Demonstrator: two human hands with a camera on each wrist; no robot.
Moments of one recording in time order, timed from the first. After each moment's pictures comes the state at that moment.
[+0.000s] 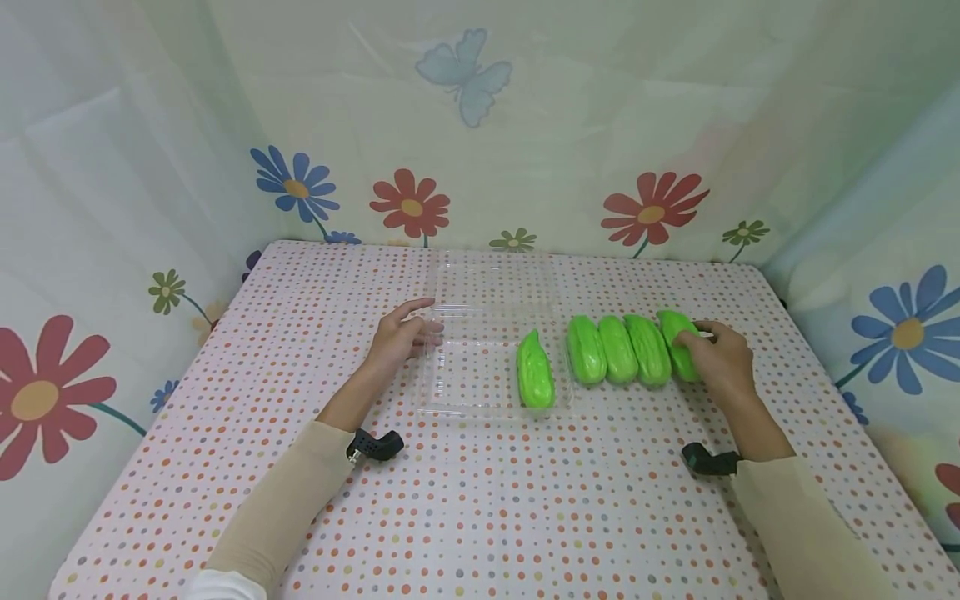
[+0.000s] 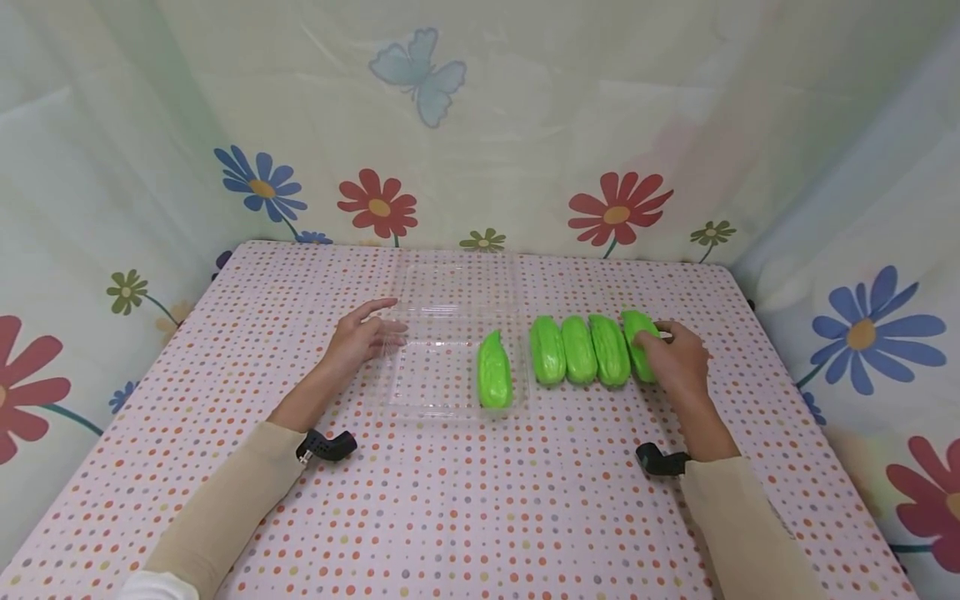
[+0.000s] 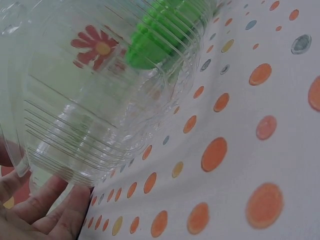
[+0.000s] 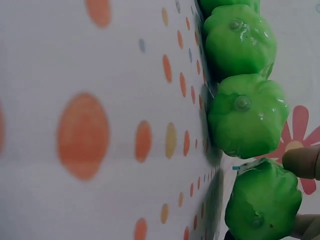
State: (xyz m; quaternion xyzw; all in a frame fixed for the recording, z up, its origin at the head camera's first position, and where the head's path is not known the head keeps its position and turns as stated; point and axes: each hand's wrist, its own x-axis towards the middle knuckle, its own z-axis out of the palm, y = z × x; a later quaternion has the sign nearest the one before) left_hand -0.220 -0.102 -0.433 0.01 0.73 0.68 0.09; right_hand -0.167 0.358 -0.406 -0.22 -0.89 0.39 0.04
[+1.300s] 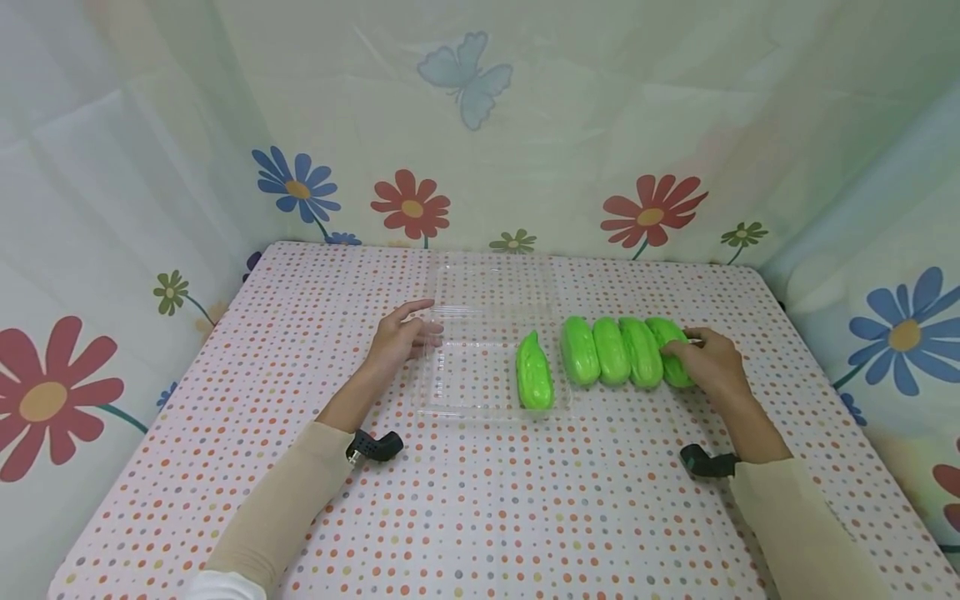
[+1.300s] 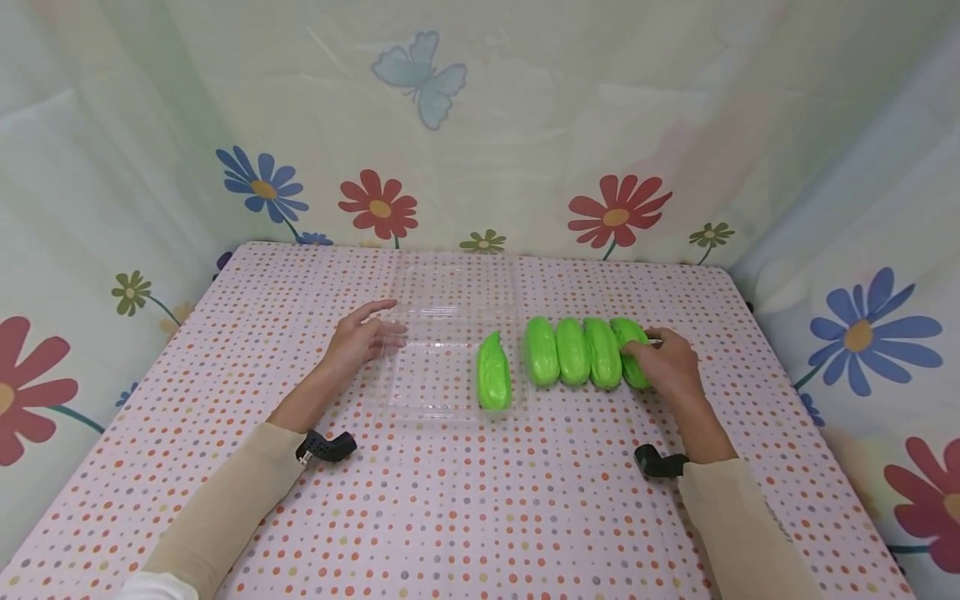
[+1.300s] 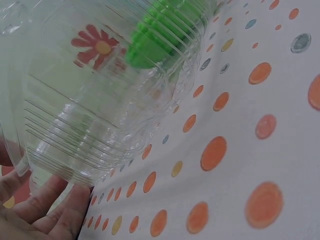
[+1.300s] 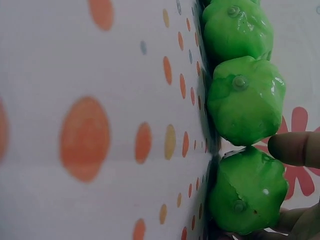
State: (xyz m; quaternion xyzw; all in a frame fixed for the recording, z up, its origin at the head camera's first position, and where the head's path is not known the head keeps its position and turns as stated) left_hand -0.219 -0.102 -0.433 0.01 0.73 0.68 0.10; right_hand -0.164 0.353 -0.403 -0.20 -0.91 0.36 -0.03
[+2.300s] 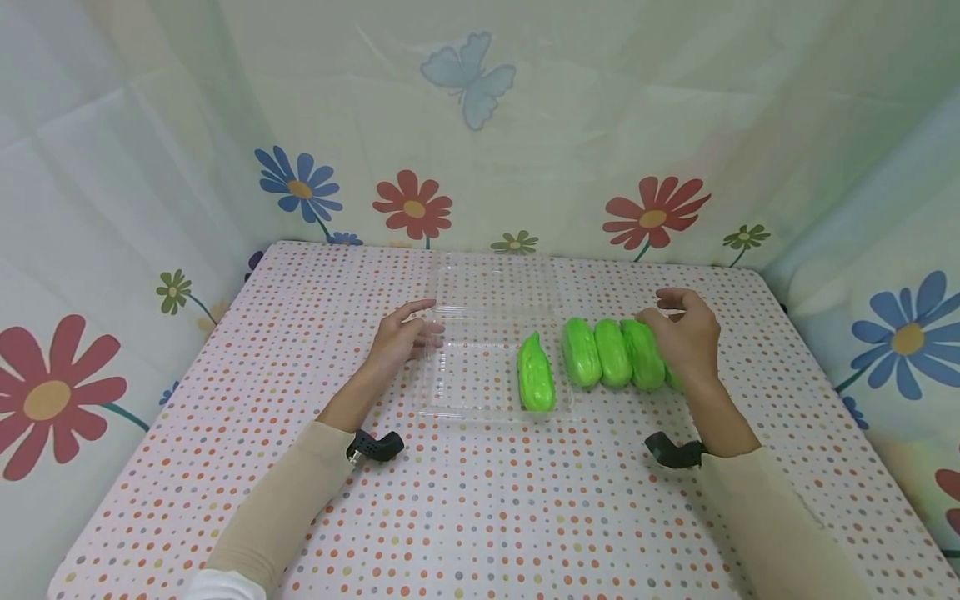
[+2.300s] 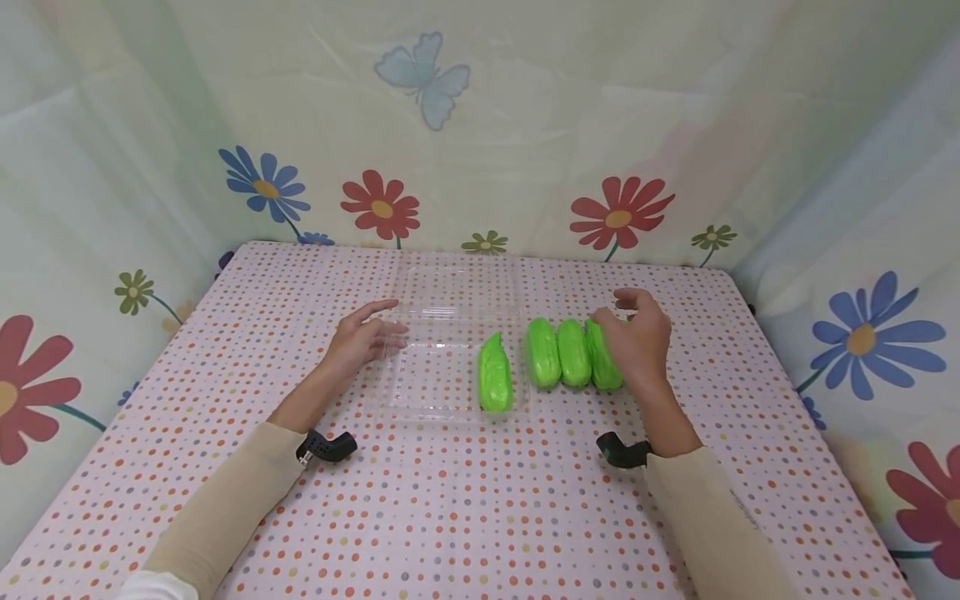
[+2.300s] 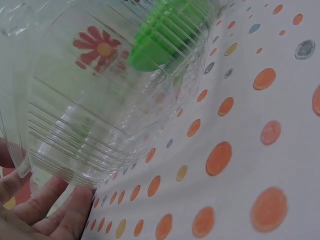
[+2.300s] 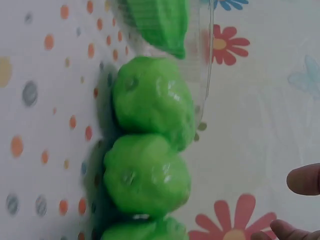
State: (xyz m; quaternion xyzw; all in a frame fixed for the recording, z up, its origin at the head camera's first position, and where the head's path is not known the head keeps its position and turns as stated) left_hand -0.220 -0.102 -0.432 0.01 0.73 0.68 0.09; right_hand -0.168 0.284 -0.360 -0.15 -0.88 0.43 0.16
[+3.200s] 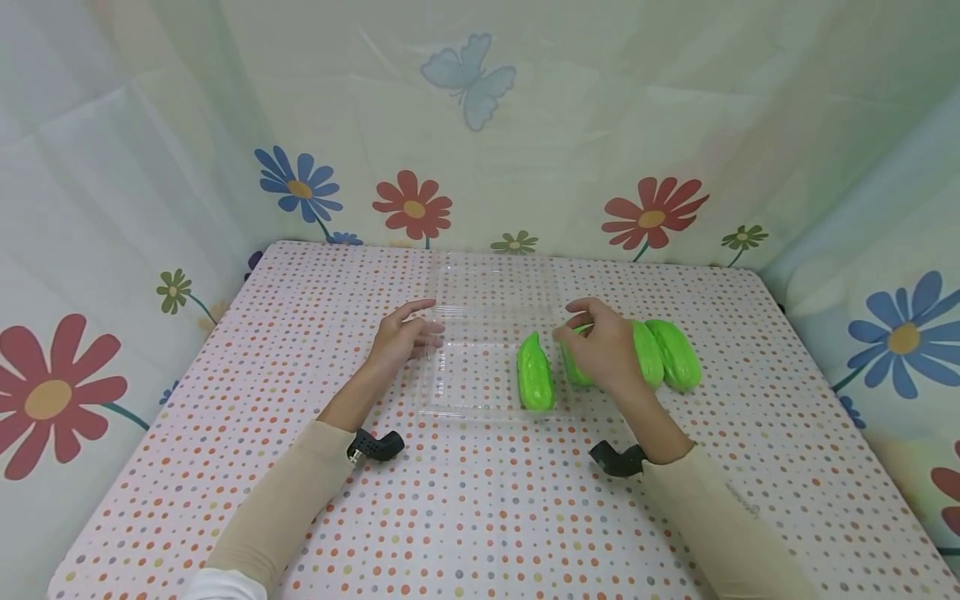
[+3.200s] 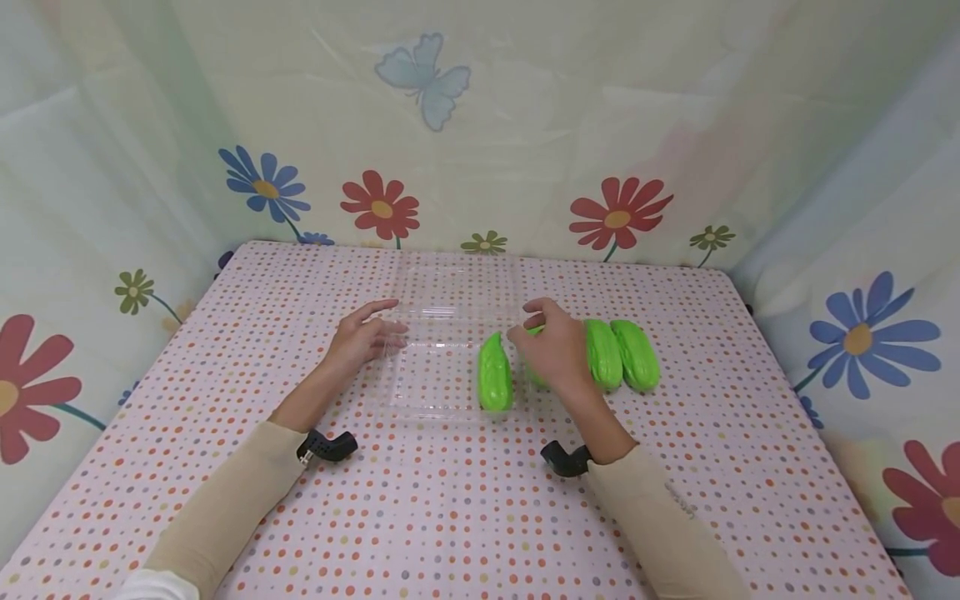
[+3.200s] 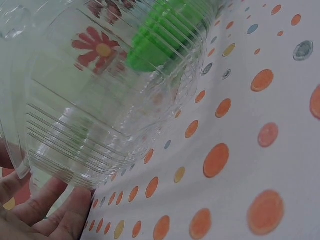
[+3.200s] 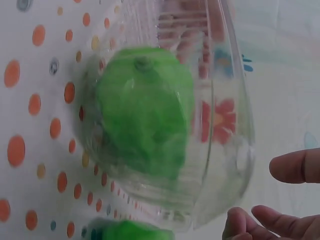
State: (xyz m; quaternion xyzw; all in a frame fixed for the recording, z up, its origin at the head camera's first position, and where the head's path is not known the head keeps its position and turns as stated) left_hand -0.218 -0.100 -0.429 0.01 0.73 0.68 0.09; right_hand -0.162 0.204 -0.362 0.00 -0.91 0.39 0.09
